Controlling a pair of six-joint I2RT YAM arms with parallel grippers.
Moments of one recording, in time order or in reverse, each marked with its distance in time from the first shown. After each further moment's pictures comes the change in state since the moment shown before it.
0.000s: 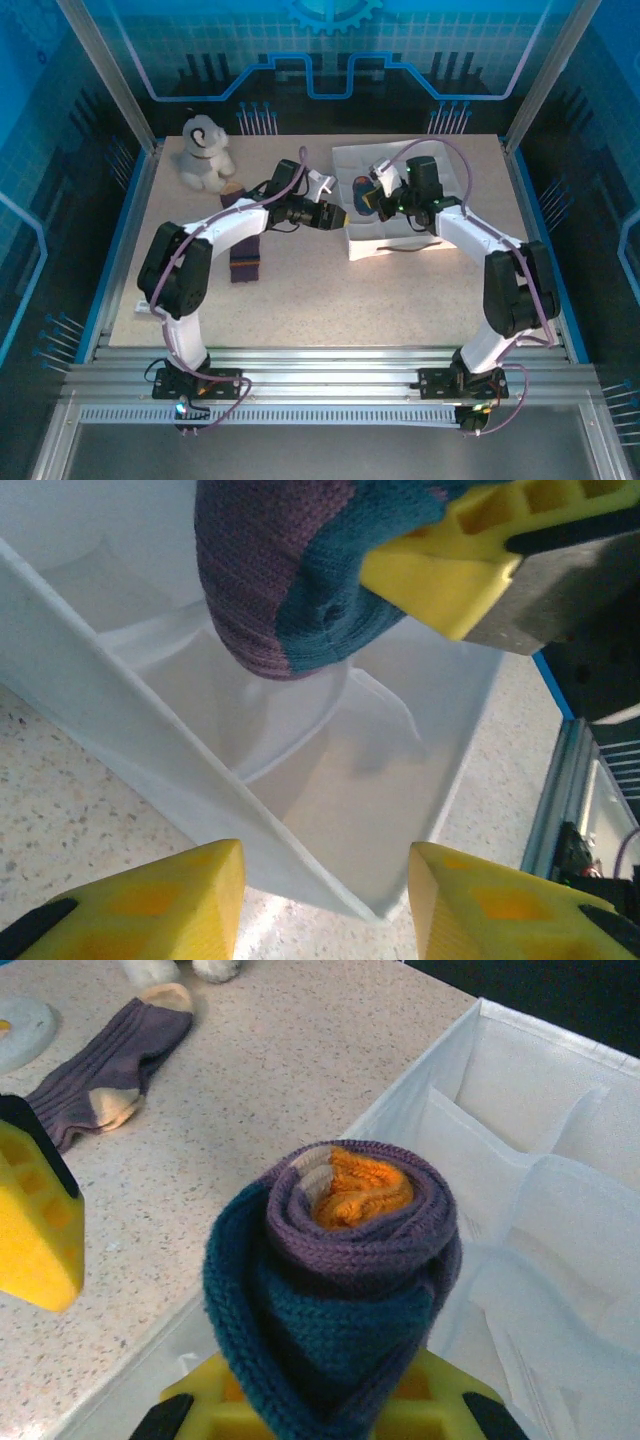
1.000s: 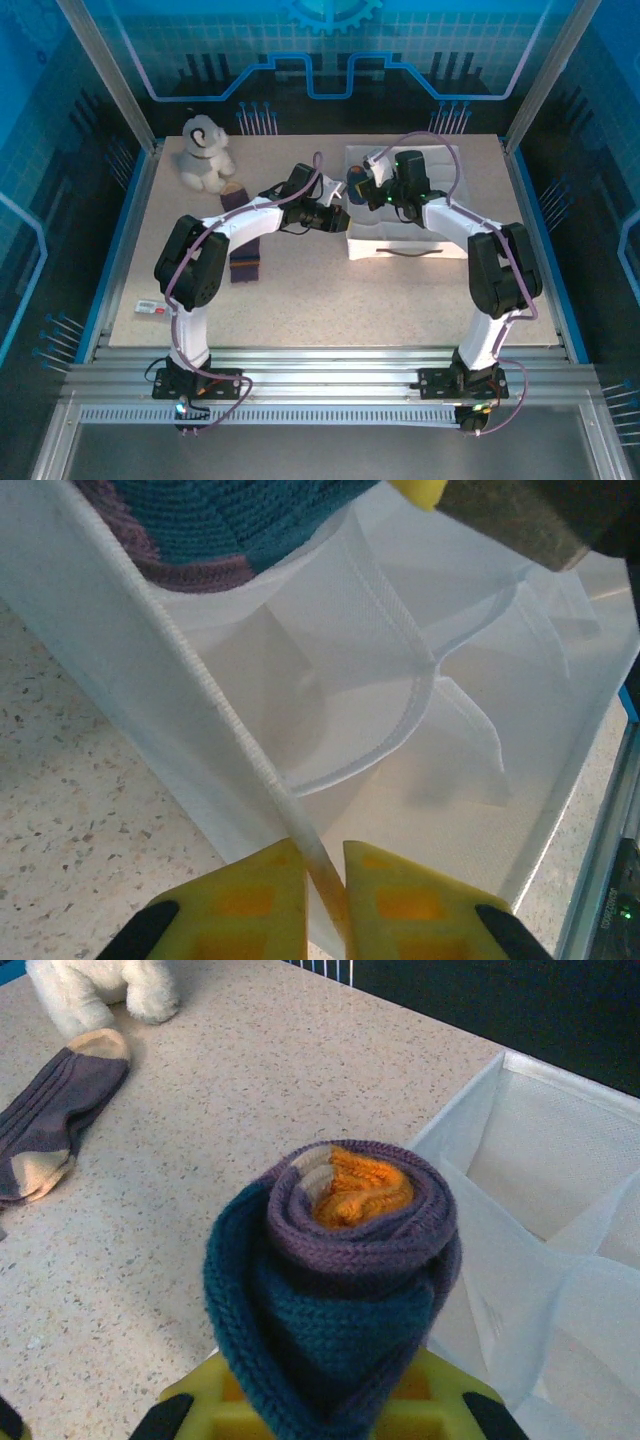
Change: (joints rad) left arm -0.050 0.093 0.071 -0.048 -0.100 0.000; right arm 0.027 0.151 0.091 0.120 0.068 0.111
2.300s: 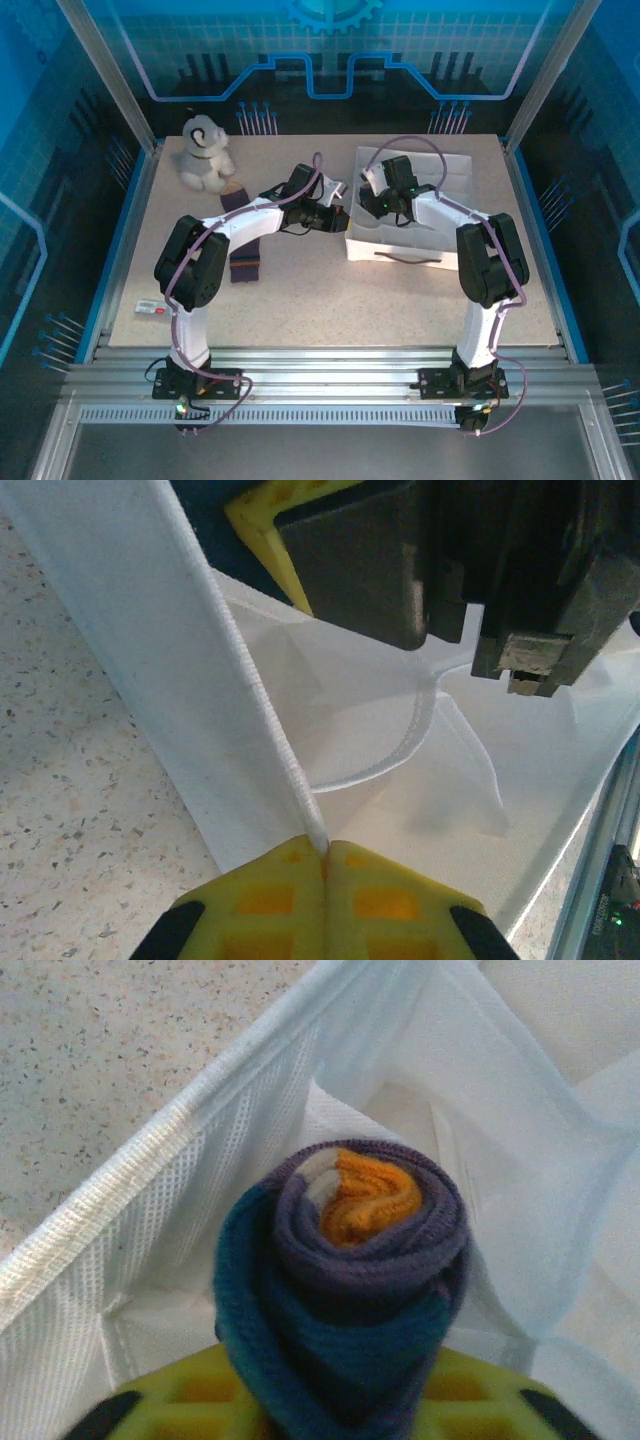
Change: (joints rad) left arm -0.003 -0.001 -0.005 0.009 -0.001 -0.029; right arm 0.027 0.091 0.107 -0.314 0.273 -0.051
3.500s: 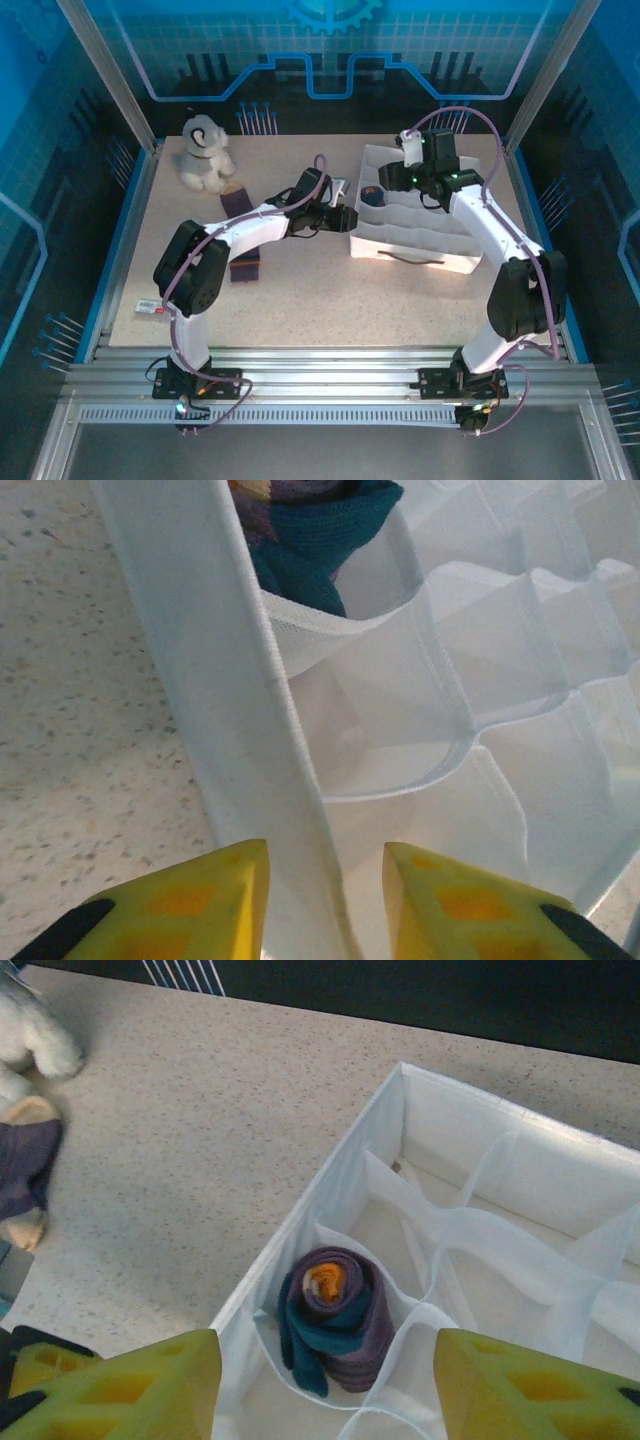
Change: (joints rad) left arm -0.054 -0.055 -0.032 0.061 -0.216 -0.116; right arm -0.104 -0.288 0.058 -0.142 -0.138 0.236
